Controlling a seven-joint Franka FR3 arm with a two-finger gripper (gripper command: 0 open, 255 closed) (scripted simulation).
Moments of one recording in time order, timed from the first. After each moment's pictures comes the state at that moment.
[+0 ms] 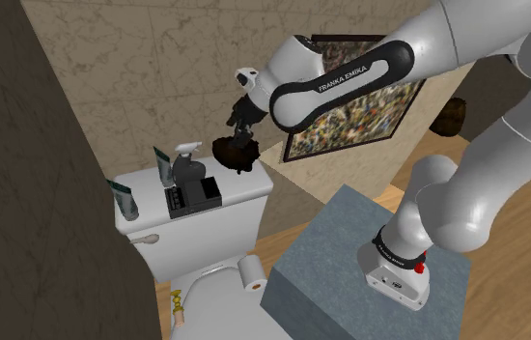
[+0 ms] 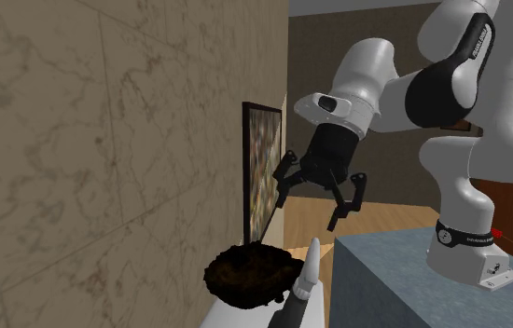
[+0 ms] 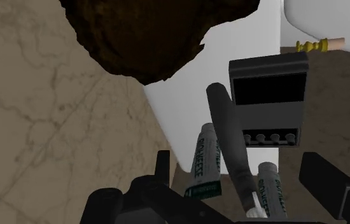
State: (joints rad) arm 0.43 -0.18 -0.17 -2.50 0.19 2.83 -0.80
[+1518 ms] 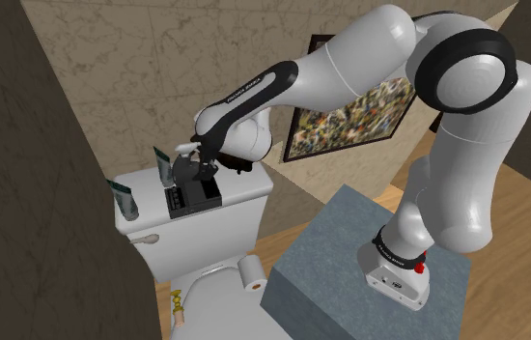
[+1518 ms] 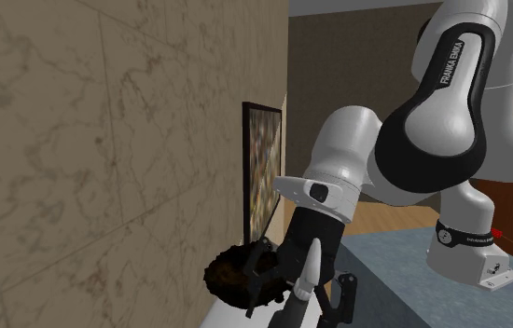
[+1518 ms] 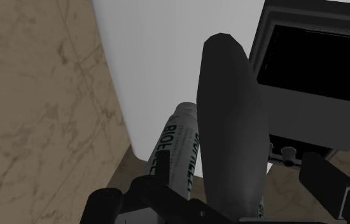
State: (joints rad) arm 0.51 0.29 -0.05 -2.18 1.05 3.01 -1.74
